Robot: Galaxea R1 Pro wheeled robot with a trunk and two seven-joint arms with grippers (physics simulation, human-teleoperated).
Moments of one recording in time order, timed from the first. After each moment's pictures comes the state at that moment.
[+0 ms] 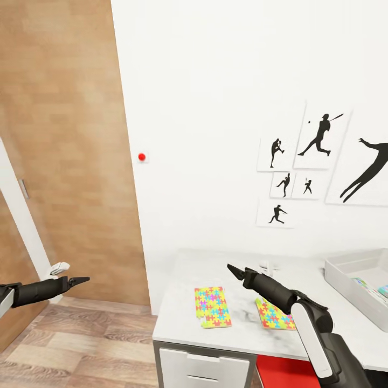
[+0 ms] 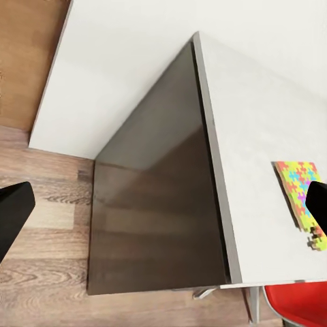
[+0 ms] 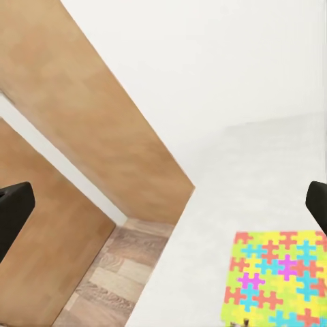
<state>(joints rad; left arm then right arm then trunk) -0.93 0.52 0.72 -0.14 -0.53 0.37 -1.05 -0.30 -0.06 -0.03 -1.49 -0.51 0.62 0.35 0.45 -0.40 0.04</state>
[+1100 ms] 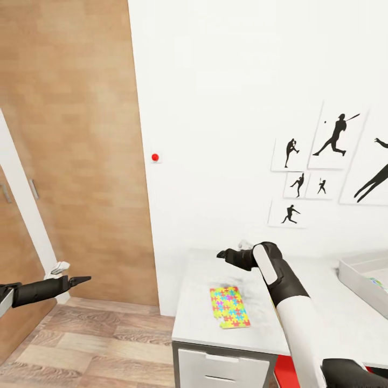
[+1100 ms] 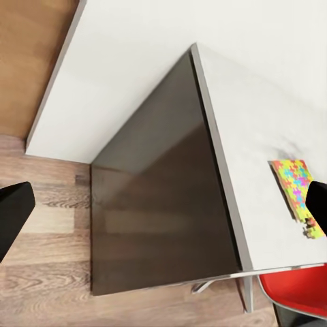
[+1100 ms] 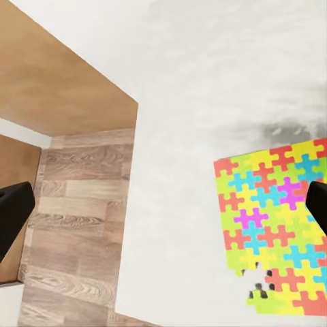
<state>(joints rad) -0.93 0.53 0.72 -0.14 -0.54 0.37 -1.12 -0.82 0.07 -0.04 -0.88 -0.50 0.95 -0.13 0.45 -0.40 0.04</state>
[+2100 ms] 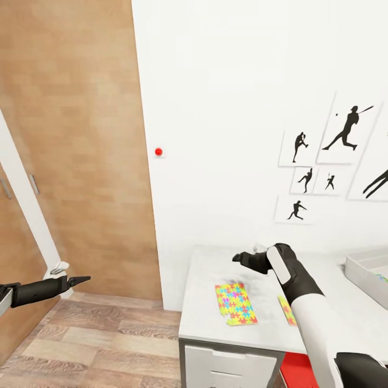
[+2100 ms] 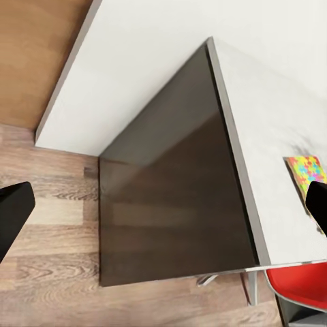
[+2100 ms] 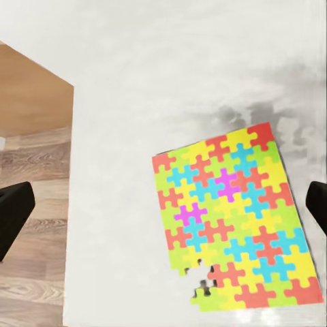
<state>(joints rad) -0.93 0.53 0.72 -0.14 -0.54 0.37 -1.13 -0.83 -0.02 -0.04 -0.81 -0.50 0.95 -0.14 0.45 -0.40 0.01</state>
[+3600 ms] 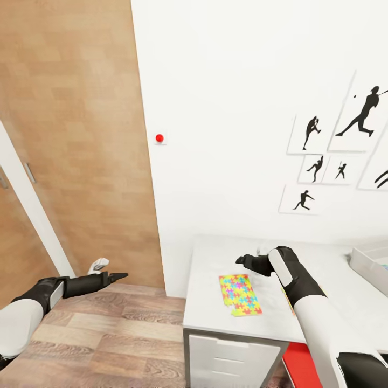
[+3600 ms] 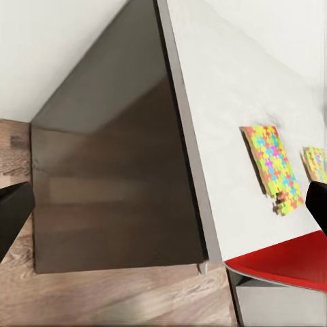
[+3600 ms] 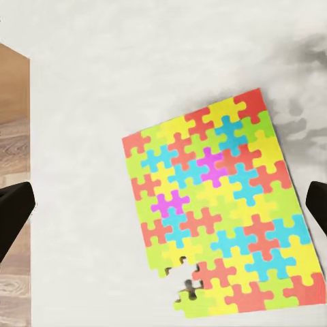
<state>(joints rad) -0.94 0.31 0.72 -0.16 -0.54 0.41 -1.09 -0.83 -0.04 -0.04 -0.77 -0.49 0.90 -0.13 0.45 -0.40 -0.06</state>
